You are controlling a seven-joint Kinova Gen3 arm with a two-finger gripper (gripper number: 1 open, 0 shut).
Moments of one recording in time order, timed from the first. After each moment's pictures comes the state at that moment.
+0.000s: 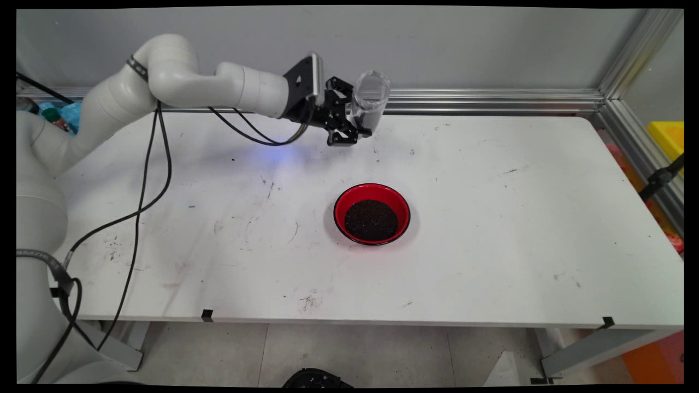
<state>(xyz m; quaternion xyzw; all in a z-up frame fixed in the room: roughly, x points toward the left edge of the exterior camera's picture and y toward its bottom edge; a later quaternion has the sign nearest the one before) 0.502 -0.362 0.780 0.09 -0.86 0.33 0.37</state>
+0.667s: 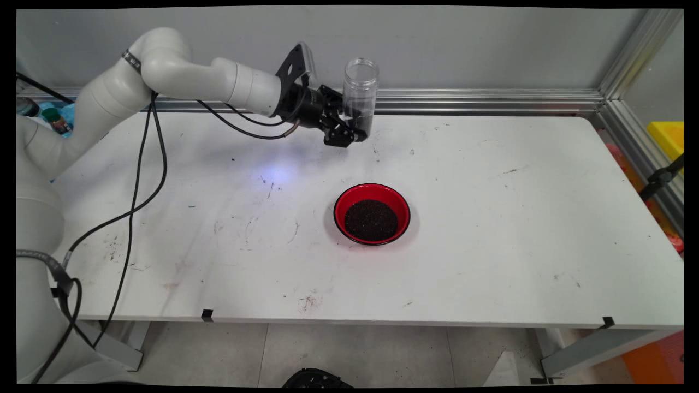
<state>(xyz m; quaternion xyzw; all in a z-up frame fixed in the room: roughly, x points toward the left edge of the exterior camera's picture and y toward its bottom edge) 0.519 -0.368 0.777 0.21 -0.85 0.23 0.42</state>
